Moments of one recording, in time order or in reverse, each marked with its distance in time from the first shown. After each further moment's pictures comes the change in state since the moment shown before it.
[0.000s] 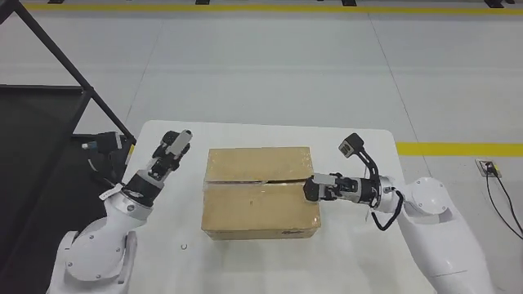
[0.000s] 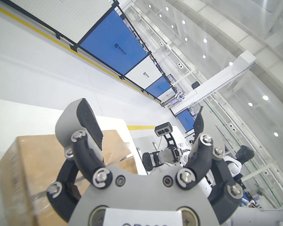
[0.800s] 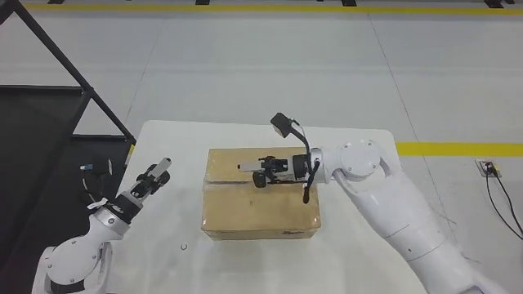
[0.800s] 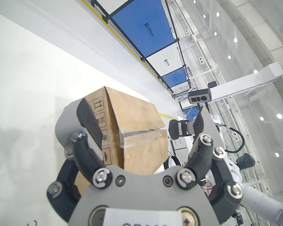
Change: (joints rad) left arm 0.019 0.044 -0.063 0.257 -0.031 -0.054 -0.151; right arm 0.379 -0.137 -0.430 0.168 -0.091 0.133 -0.174
